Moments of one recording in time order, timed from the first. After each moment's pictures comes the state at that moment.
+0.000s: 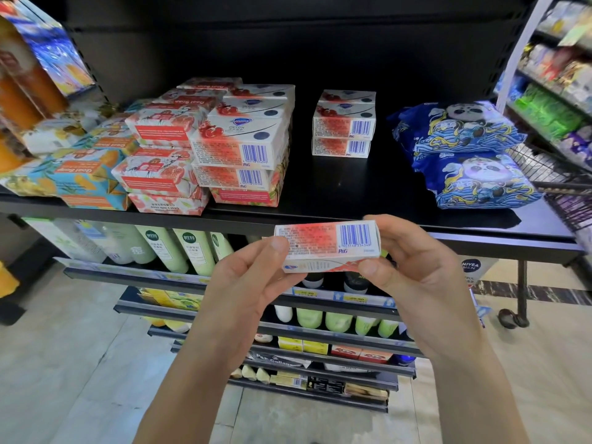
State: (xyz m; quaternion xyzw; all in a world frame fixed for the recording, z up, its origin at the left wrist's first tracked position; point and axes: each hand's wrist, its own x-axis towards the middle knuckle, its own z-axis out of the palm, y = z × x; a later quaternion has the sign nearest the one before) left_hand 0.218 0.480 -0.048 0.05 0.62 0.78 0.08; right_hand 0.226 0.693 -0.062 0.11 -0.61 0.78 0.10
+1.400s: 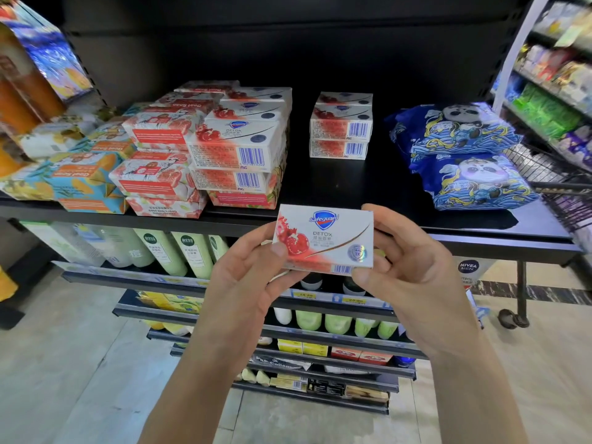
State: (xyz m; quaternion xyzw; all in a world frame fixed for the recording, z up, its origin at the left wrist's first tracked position) left_hand 0.216 0.486 -0.045 0.04 0.58 0.81 0.05; right_hand 0.219 0.696 -0.066 0.13 -0.60 0.78 0.08
